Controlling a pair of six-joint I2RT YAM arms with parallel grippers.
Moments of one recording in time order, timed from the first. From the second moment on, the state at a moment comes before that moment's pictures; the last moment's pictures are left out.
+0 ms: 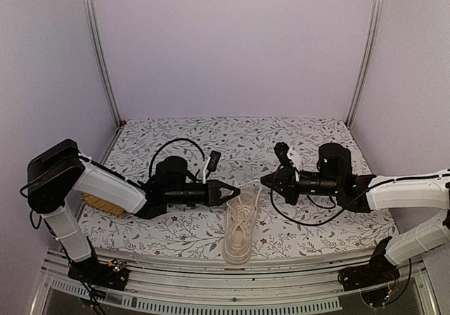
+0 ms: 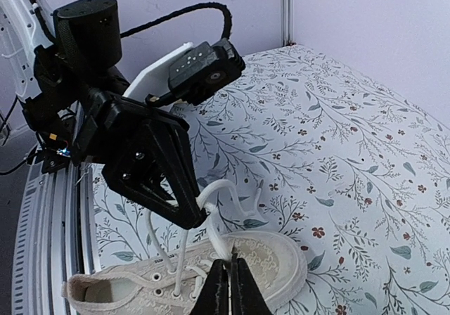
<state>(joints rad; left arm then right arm) -0.91 1.73 0.70 0.78 0.37 -0.75 0.79 1.32 0.59 0.44 -0.37 -0.02</state>
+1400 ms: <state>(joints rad) -0.91 1.74 0.70 0.78 0.37 -0.75 0.78 1.71 0.68 0.39 -0.36 0.30</state>
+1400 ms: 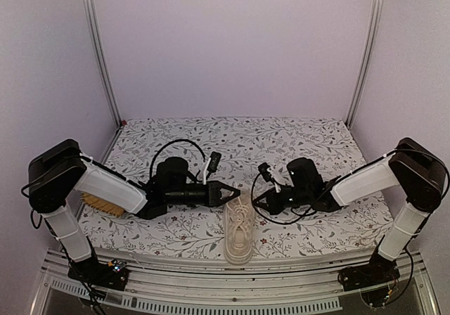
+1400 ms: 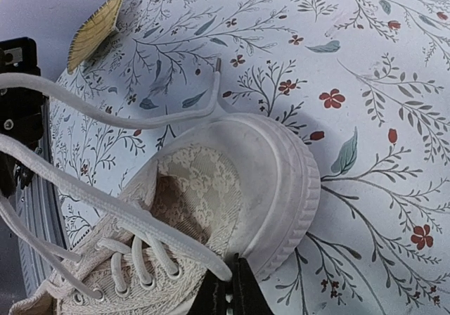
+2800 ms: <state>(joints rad) -0.91 1.75 0.74 0.66 0.31 -0.84 0.92 1.74 0.63 0.98 -0.44 0.16</state>
